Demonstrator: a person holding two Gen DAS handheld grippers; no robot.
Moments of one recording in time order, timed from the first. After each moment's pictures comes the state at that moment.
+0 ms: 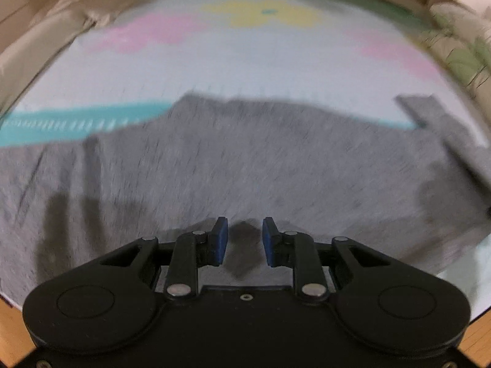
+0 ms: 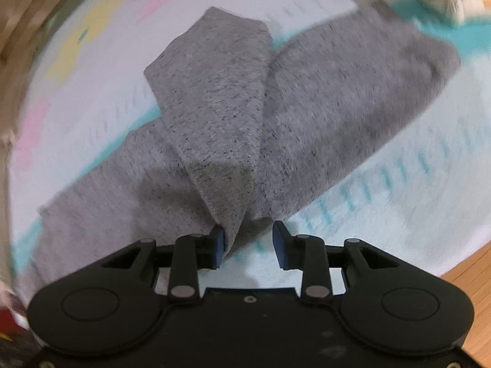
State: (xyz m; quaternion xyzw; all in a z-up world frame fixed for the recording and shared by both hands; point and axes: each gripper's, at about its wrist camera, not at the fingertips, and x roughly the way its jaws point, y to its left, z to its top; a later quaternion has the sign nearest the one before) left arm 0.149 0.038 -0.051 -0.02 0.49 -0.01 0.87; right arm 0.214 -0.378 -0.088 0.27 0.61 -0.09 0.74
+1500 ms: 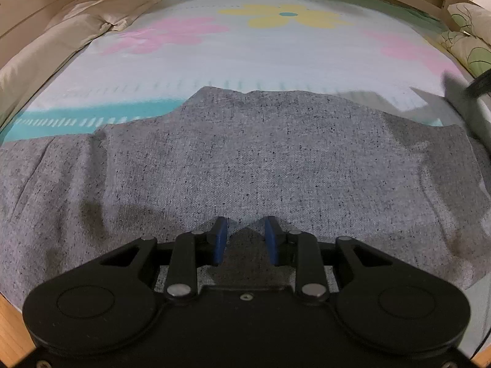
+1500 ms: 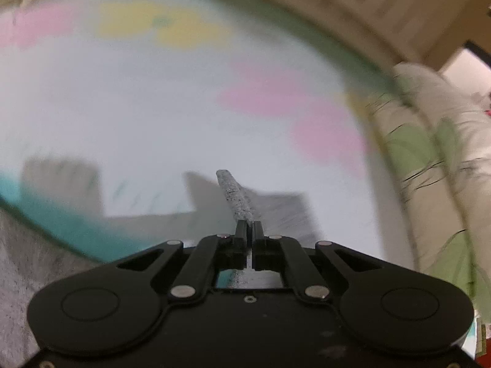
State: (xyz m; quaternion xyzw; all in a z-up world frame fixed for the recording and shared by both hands) left arm 0.141 0.029 -0.067 -0.01 0.46 0.03 0.89; right arm 0.338 -0.237 -0.069 -0.22 0.43 -0.06 0.88
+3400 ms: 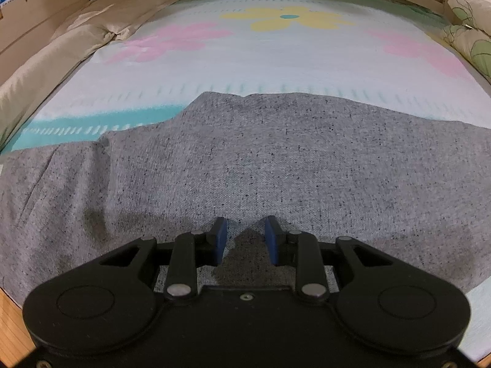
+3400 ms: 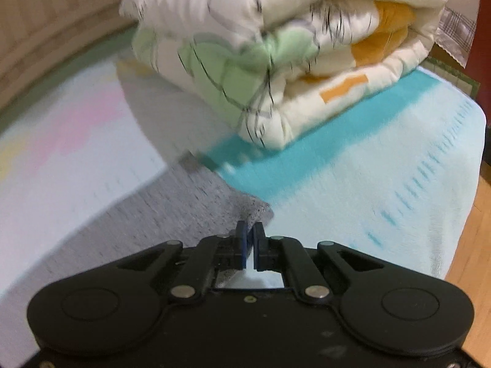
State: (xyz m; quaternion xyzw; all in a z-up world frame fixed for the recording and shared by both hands) left arm 0.133 0.019 -0.066 0.02 0.45 0.04 0.89; right arm 0.173 -0.513 -0.072 0.17 0.41 -0.30 0.85
